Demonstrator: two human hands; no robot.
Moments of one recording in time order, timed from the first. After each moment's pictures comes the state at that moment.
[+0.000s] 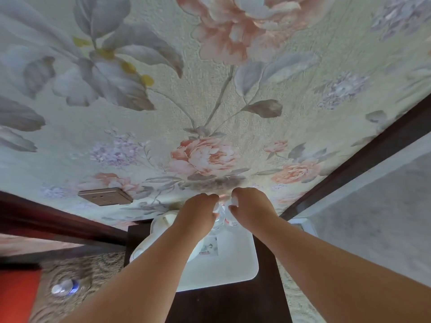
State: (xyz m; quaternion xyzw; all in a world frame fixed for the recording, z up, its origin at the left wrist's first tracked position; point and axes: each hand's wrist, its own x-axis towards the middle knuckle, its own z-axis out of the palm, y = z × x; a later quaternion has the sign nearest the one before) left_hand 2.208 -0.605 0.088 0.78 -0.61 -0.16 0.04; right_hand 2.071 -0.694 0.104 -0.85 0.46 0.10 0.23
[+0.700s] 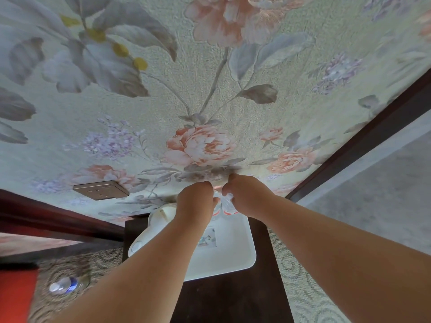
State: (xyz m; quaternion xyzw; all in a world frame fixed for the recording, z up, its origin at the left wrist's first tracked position) left_hand 2.199 -0.616 0.088 0.83 -0.55 -0.09 -0.04; right_hand 2.067 -0.705 0.100 -0.92 0.34 0.12 0.19
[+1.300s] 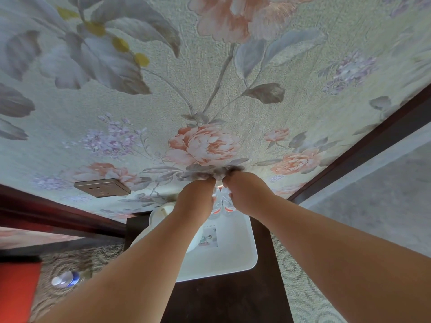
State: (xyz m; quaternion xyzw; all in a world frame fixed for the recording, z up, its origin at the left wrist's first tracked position) left_hand 2.211 -0.616 0.089 0.80 -0.59 -0.12 0.02; right_hand 2.080 -0.708 0.105 -0.94 0.31 0.12 0.09
